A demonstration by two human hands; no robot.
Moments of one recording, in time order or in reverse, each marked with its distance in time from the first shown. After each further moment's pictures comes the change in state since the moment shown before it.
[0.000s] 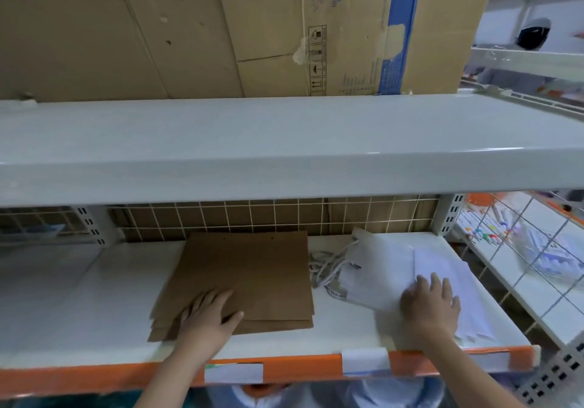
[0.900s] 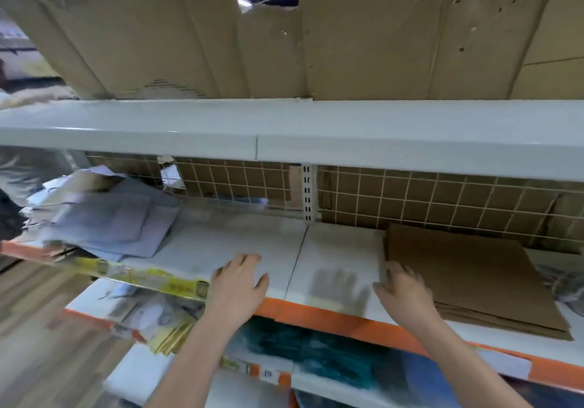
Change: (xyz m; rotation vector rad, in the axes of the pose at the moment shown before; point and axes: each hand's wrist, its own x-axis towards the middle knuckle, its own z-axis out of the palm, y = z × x) left_hand -0.094 -0.344 -0.175 0.003 0.423 -0.006; right_hand -0.282 -0.367 0.049 0.233 -0.270 -0.576
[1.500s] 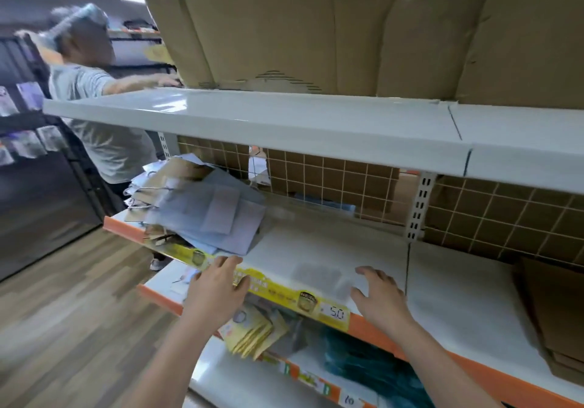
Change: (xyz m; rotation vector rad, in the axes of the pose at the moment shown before) left_hand 0.008 -0.234 -0.065 0.009 0.067 -0.267; right_hand 0.032 -0.220 0.150 -0.014 -0.167 -0.209
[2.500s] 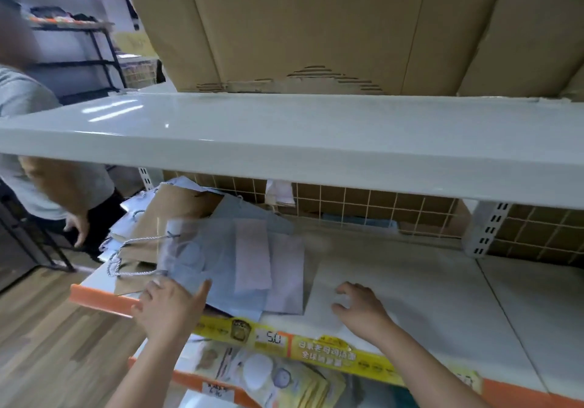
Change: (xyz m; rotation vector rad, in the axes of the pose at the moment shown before) left_hand 0.220 -0.206 0.014 0.160 0.004 -0.404; right_hand 0.143 -0.155 0.122 -0.012 -0.095 0.150
